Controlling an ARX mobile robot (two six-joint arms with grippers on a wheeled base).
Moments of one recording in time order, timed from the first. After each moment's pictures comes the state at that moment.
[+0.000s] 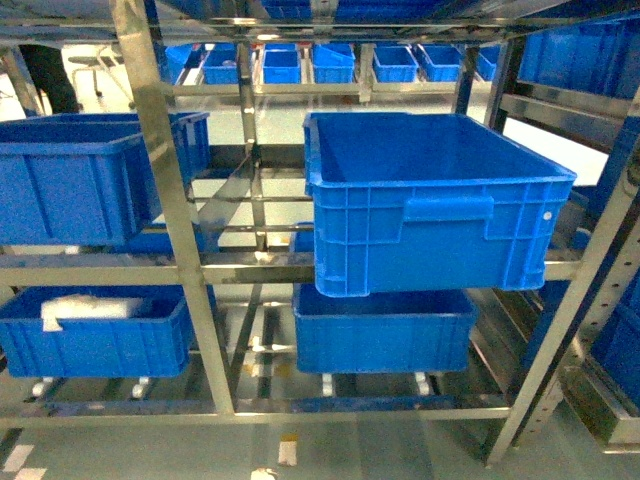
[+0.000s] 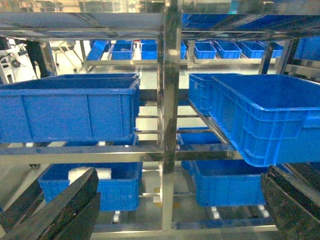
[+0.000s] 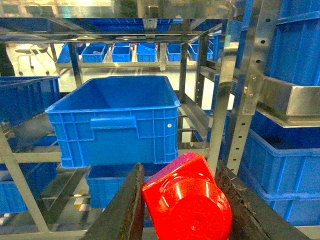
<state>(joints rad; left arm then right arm) 0.00 0.01 0.02 0.00 0.00 0.00 0.00 0.00 0.01 0.00 0.00 0.01</state>
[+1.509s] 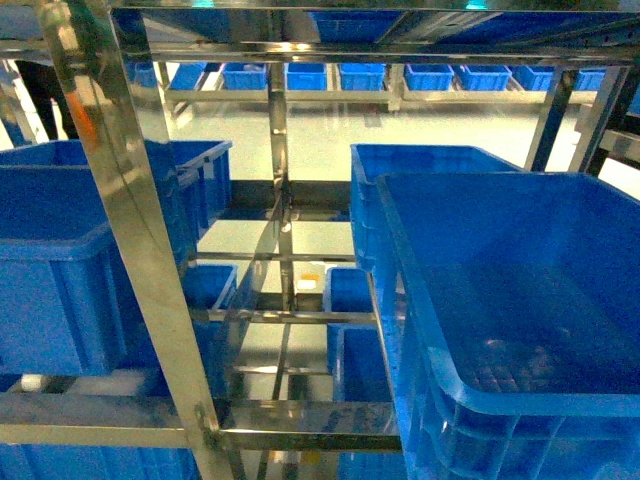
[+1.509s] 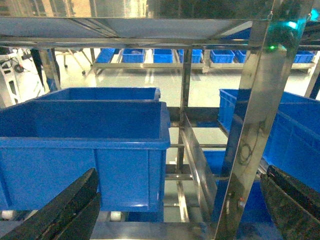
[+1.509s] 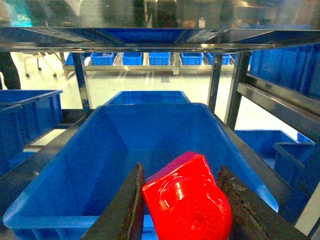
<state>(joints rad) 0.00 0.01 0.02 0.00 0.00 0.00 0.00 0.00 0.01 -0.01 0.00 0.00</state>
